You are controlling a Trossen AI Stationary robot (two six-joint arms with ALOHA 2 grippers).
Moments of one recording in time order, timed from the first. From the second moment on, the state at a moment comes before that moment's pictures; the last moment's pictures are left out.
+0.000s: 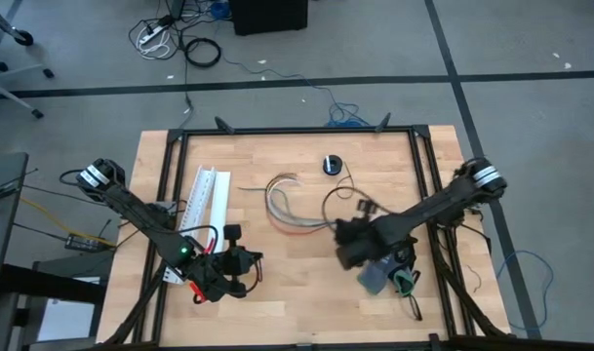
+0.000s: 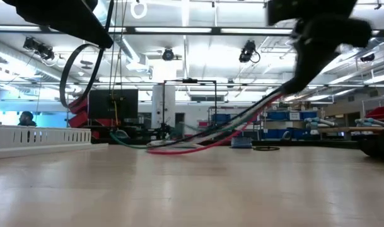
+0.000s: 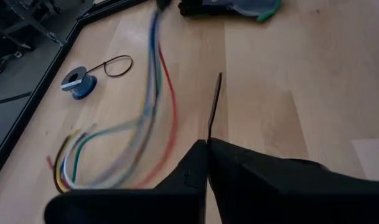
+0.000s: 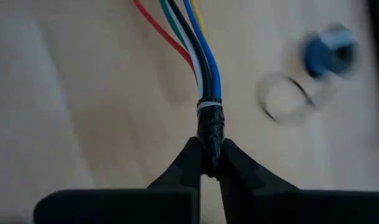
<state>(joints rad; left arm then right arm) -0.71 1.42 0.86 -0.30 -0.81 -0.32 0.44 1.64 1.23 -1.08 0.56 0.66</state>
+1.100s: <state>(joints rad) -0.71 1.42 0.86 -0.22 -0.82 -0.32 0.27 1.56 1.15 -0.82 0.55 1.43</state>
